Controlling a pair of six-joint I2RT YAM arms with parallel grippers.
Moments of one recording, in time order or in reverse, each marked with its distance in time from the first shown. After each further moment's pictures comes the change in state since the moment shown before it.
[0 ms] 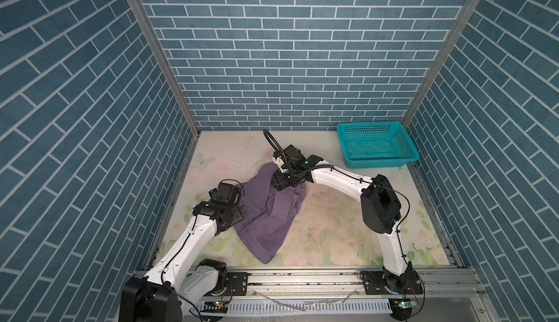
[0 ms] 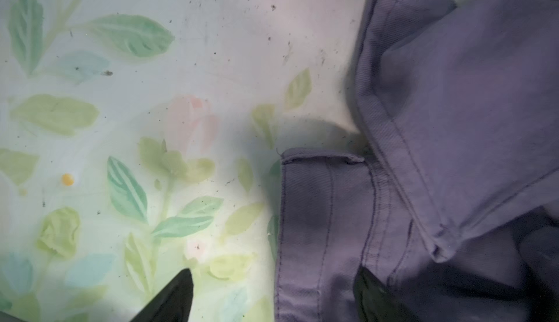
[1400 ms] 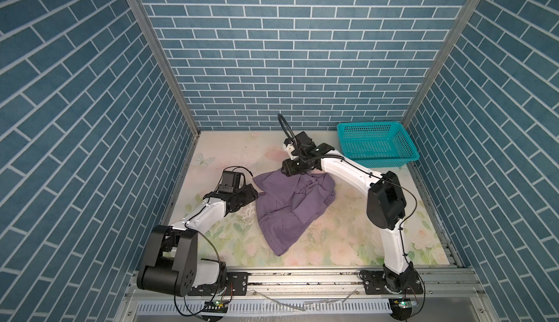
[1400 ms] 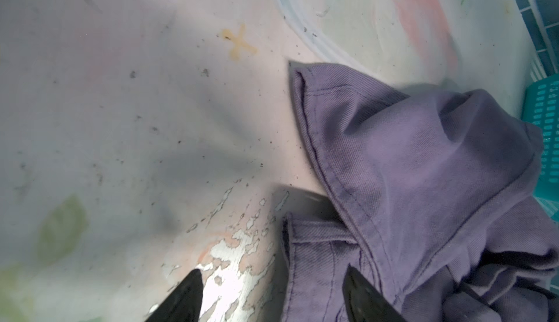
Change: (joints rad) left arm 0.034 0.340 0.021 0.609 0.332 0.066; right arm -0.081 0.046 0.148 -0.095 -0.076 0.011
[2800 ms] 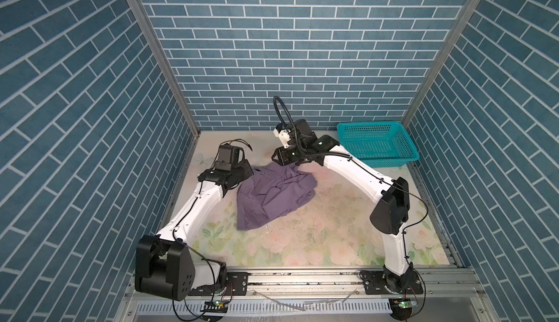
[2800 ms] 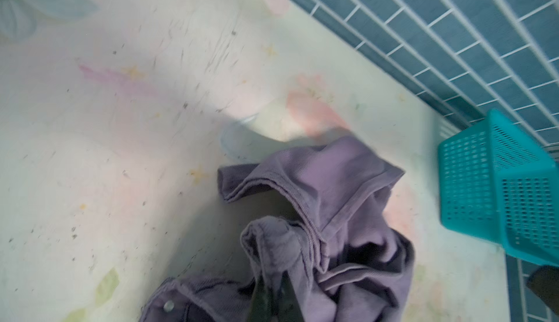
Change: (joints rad) left arm -0.016 -0.041 0.322 -0.254 -0.151 0.057; right arm 0.065 -0.073 0.189 -0.040 0.001 -0.026
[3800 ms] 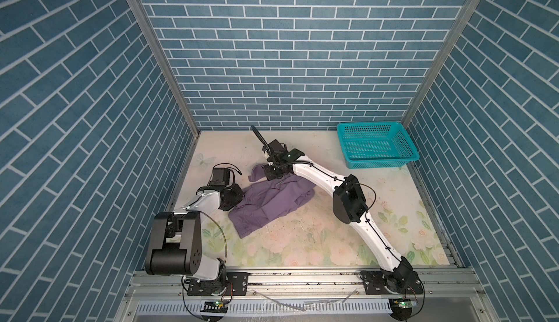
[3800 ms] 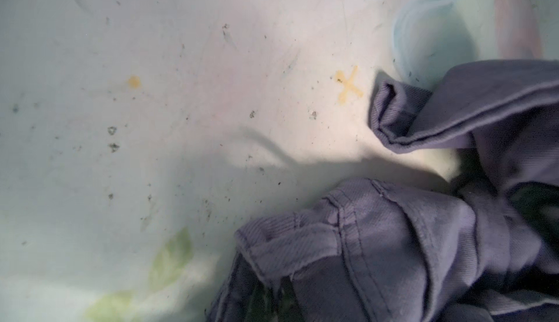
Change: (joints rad) left arm 0.177 0.146 -0.253 0.153 0.140 -0.019; right arm 0.006 0.372 0.264 -0.034 0.198 -0.022
